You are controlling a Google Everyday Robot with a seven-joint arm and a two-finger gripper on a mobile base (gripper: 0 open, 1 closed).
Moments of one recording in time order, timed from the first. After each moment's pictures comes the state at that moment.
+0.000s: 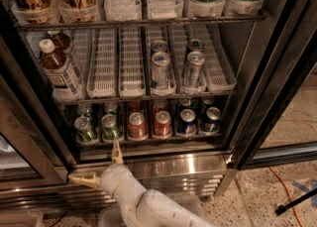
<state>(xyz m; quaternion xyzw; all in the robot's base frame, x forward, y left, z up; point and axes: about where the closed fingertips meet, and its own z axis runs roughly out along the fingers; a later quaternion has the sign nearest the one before) 0.510 0.195 0.601 -0.28 0.65 0.26 0.66</state>
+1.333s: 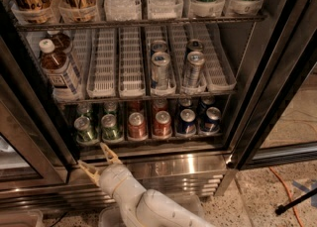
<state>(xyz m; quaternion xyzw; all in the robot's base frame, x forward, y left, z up) 0.510 0.195 0.601 -0.28 0.65 0.26 0.66</state>
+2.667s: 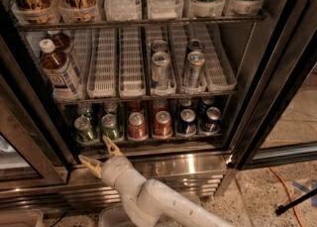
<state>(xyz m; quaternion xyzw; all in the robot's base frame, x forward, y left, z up) 0.531 0.194 0.604 -0.28 0.66 0.26 0.65</state>
